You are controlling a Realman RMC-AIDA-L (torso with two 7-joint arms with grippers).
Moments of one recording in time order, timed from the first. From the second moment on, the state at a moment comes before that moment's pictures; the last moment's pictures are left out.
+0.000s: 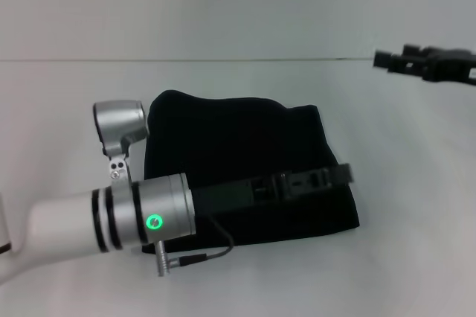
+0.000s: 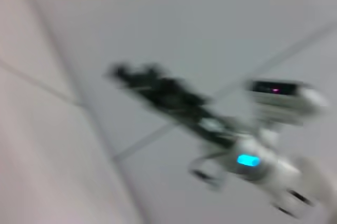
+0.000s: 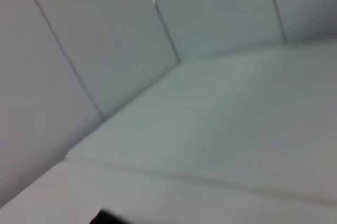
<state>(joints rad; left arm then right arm) -0.76 -2.17 0.49 0.13 1.97 1.51 -1.71 0.68 1.97 -0.62 -0.63 -1.97 -1.25 1.79</state>
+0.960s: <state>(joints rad) -0.63 -2.14 0.63 0.48 2.02 1.58 -1.48 0.82 2.01 -0.82 -0.37 -2.15 -1.16 2.18</state>
